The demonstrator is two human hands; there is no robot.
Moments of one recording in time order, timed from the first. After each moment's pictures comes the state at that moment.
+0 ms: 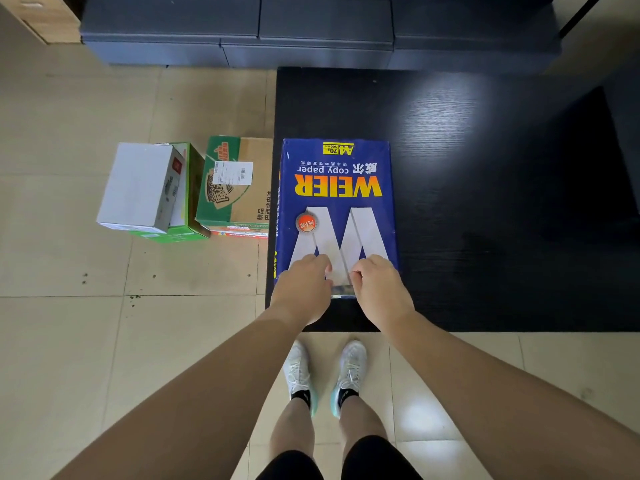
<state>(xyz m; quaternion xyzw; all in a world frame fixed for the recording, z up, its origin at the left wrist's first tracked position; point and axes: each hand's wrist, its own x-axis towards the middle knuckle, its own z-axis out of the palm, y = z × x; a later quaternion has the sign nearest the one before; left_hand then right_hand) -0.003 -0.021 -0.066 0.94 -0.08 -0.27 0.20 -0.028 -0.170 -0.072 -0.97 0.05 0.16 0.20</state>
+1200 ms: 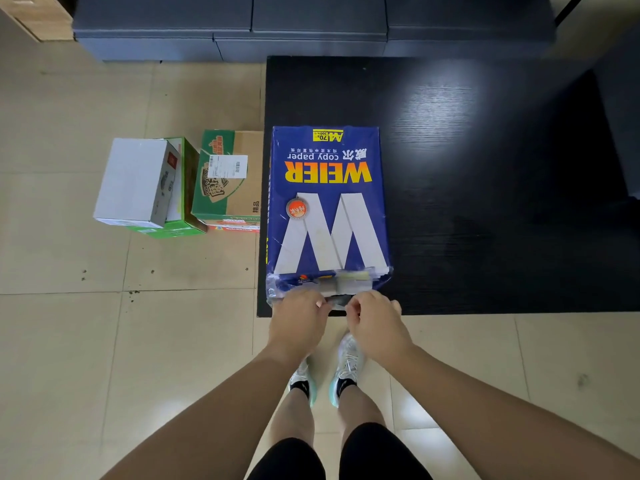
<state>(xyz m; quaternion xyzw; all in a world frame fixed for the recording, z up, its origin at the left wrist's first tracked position) -0.079 -0.020 -0.091 0.94 -0.04 -0.24 0.24 -0.109 -0.172 -0.096 -0.94 0.11 0.23 0.24</state>
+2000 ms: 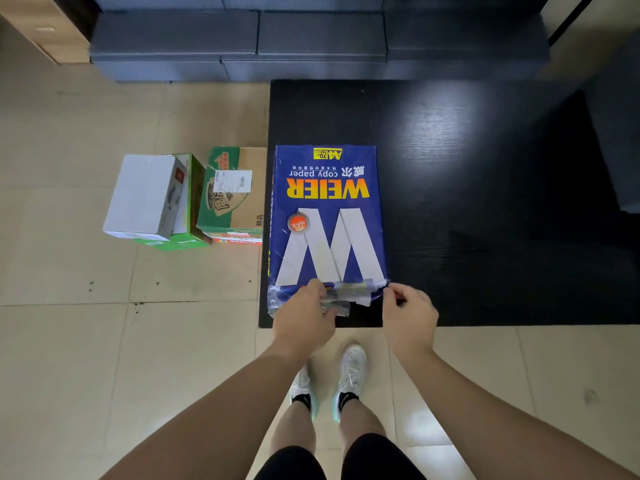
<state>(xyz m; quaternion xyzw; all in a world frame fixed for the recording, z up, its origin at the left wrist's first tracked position) -0.064 -0.032 -0.062 0.93 0.00 -0.25 0.26 -0.095 -0.202 -0.071 -0.84 0.38 0.02 0.38</state>
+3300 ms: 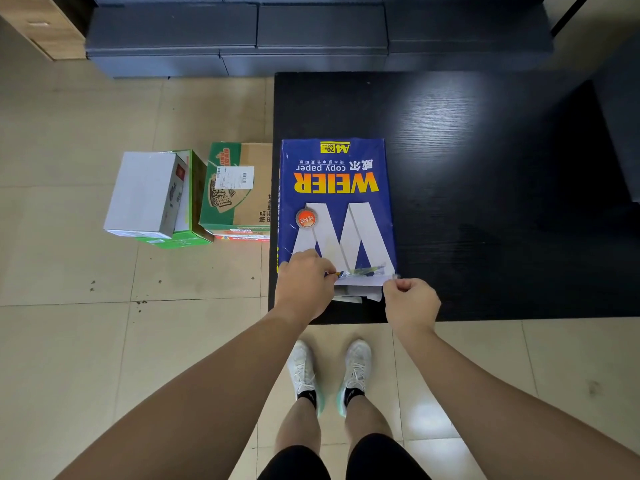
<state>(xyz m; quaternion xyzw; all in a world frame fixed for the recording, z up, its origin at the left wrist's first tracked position) -0.014 -0.021 -0.062 0.96 -0.08 -0.19 0.20 -0.074 -0.187 -0.078 -0.79 0.45 0.05 0.41</state>
